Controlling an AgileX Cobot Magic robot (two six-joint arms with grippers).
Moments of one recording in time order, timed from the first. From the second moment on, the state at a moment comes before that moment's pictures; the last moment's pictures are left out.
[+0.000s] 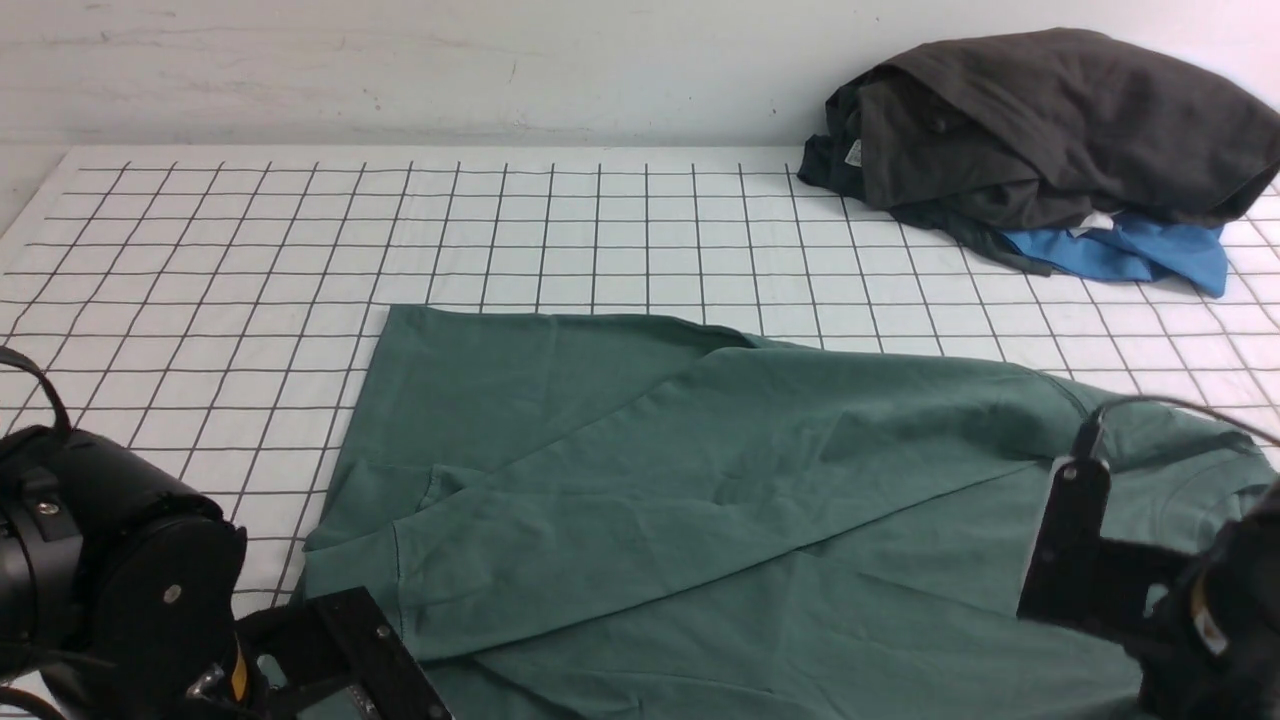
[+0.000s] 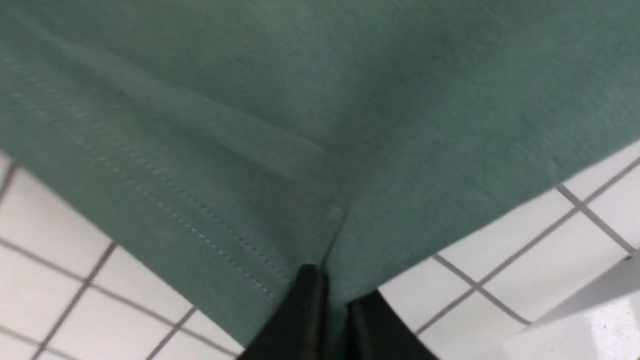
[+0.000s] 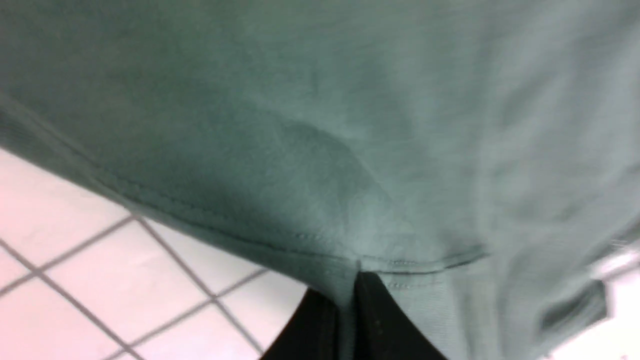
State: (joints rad) right arm 0.50 1.36 -0.75 -0.30 1.07 -0.42; left arm -0.51 1.33 -0.67 -0.01 1.08 0.35
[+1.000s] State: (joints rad) right arm 0.15 1.94 -1.63 -0.04 1.17 -0.74; left arm -0.17 1.90 -1.68 0.06 1.07 0.53
